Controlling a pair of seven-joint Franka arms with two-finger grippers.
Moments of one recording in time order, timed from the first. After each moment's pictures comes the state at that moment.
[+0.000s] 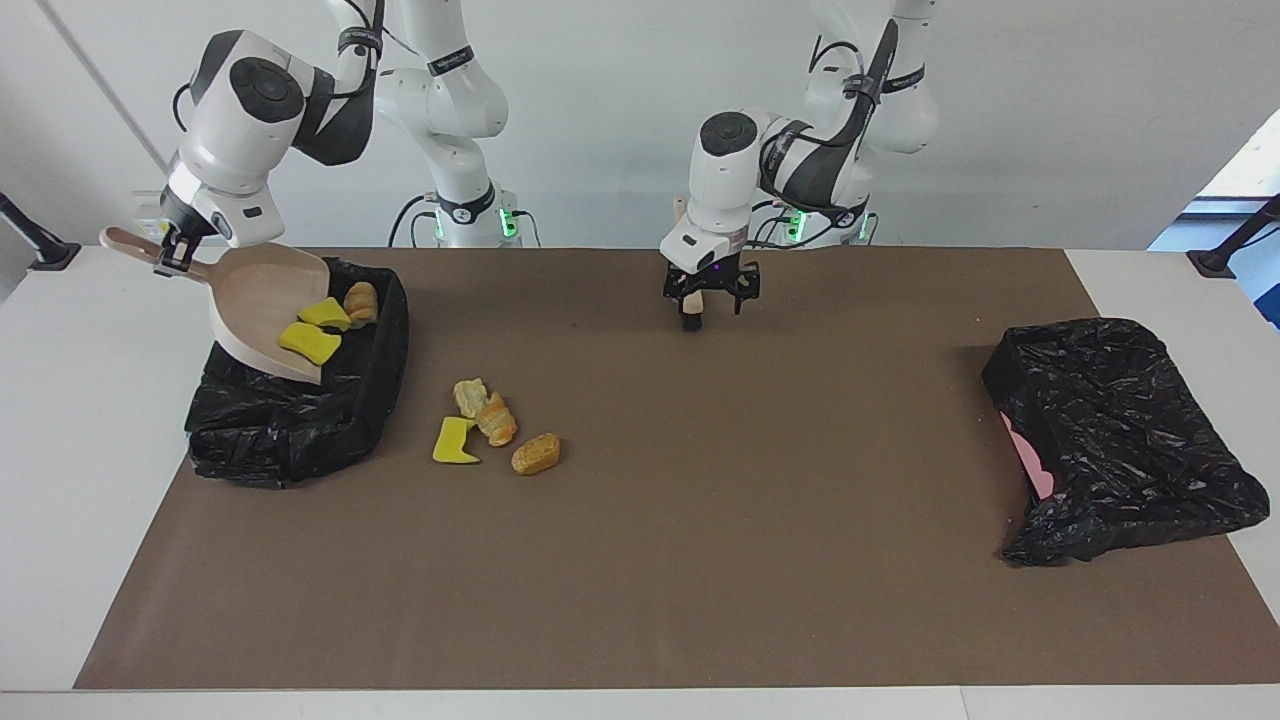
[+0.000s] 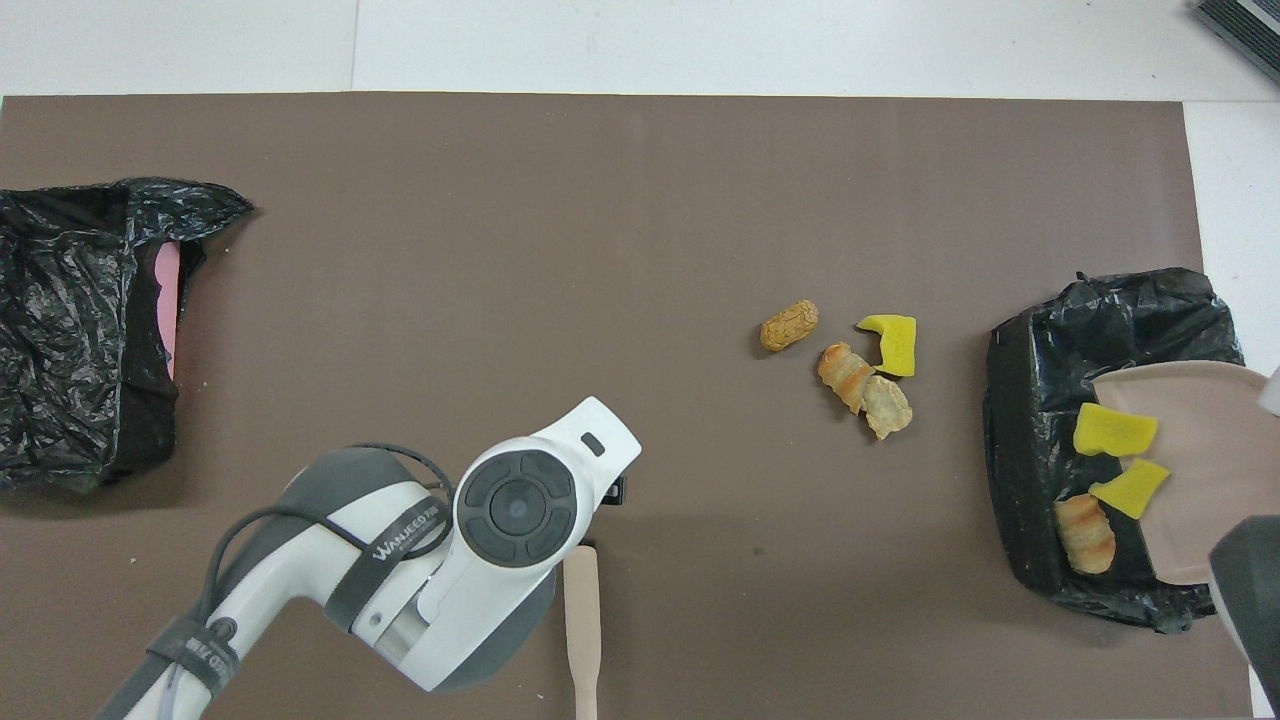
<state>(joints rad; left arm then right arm) -0.65 0.04 -0.06 -2.10 0.07 2.15 -0.65 -0.20 -0.26 0.02 -2.18 -0.90 1.95 -1.55</state>
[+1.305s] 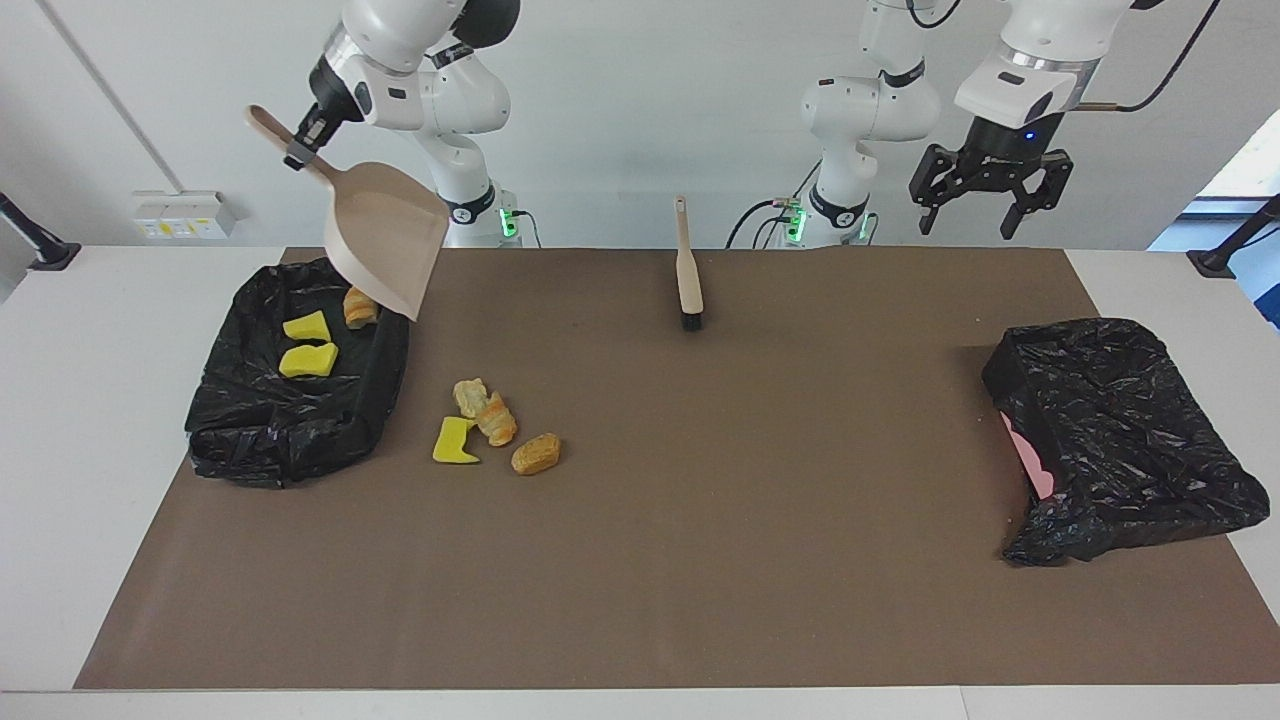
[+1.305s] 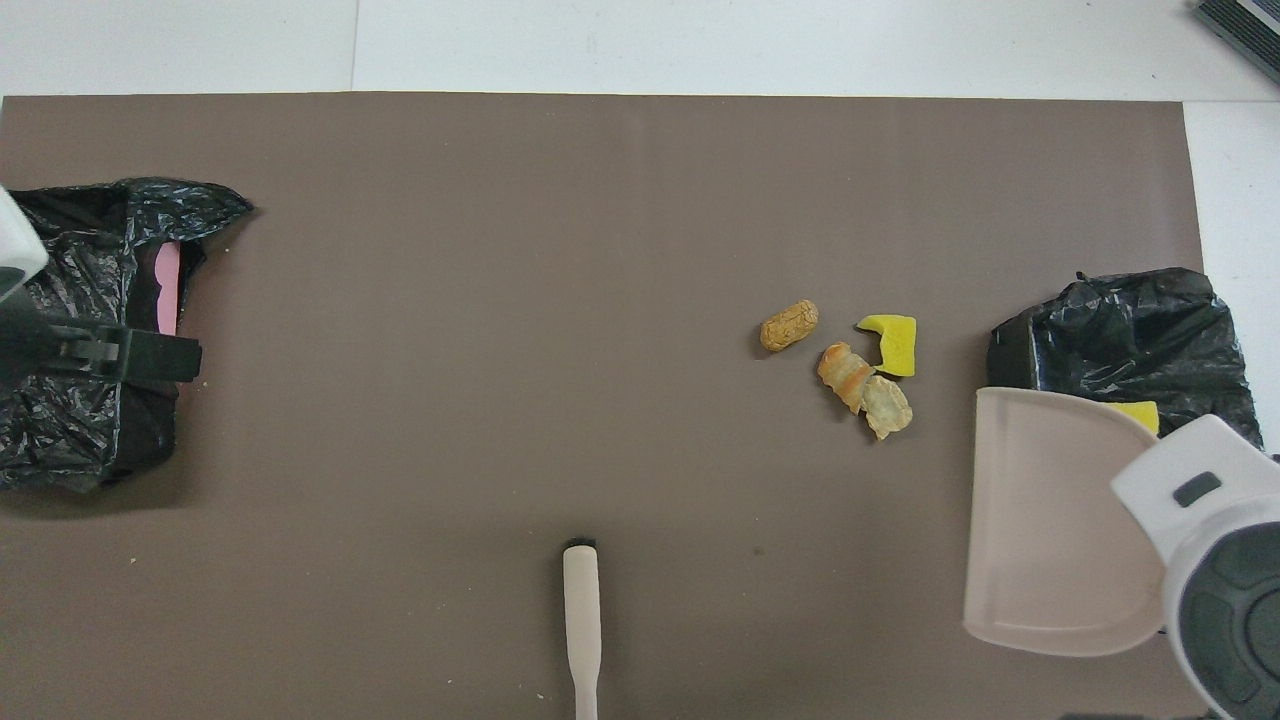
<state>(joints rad) -0.14 -0.12 -0.03 -1.56 -0.01 1.55 -0.03 0.01 -0.44 0.29 -2.04 -0.55 1.40 -1.11</state>
